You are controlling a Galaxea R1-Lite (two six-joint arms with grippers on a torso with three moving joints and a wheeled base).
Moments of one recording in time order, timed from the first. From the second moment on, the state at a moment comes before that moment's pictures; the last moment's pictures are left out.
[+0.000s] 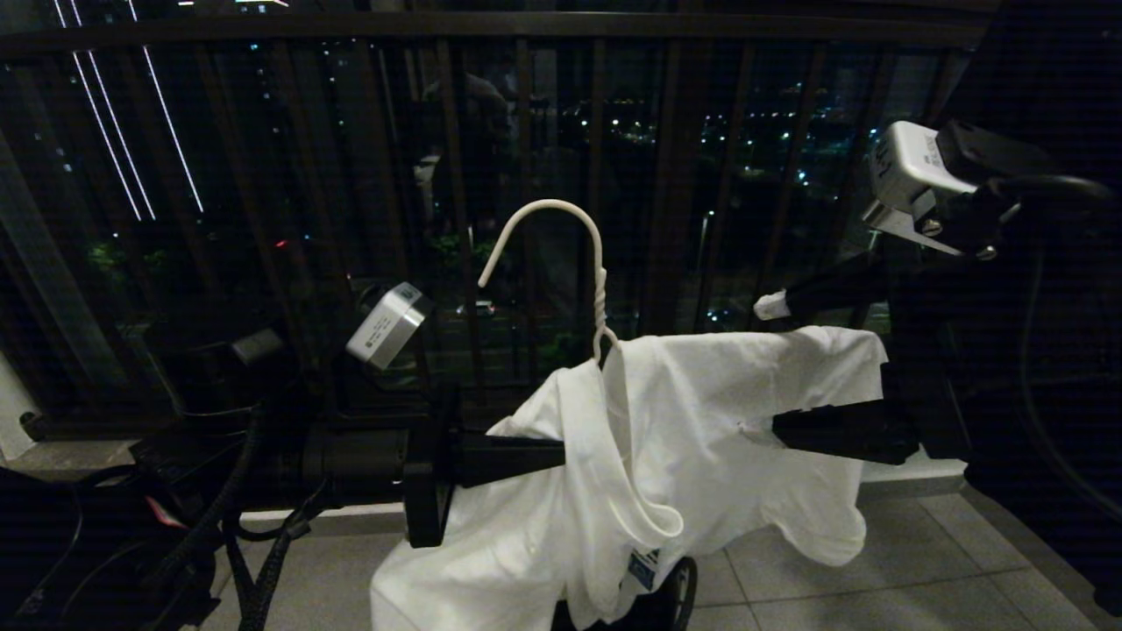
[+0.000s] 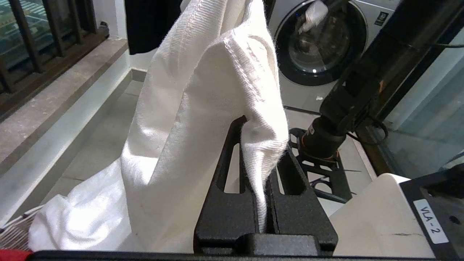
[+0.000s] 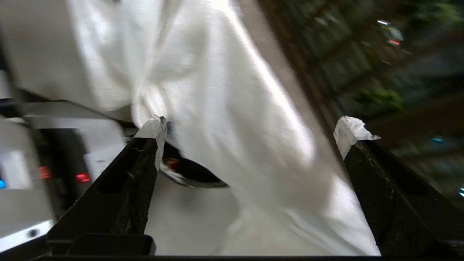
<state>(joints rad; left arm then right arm) -0.50 1.65 -0.61 -1.10 -0.99 -0.25 0.54 1.45 -1.40 0.48 0.34 -0.58</state>
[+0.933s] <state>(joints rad) -0.50 1.63 -0.60 -1.12 -1.04 -0.25 0.53 1.60 -1.45 0.44 0.51 -0.60</state>
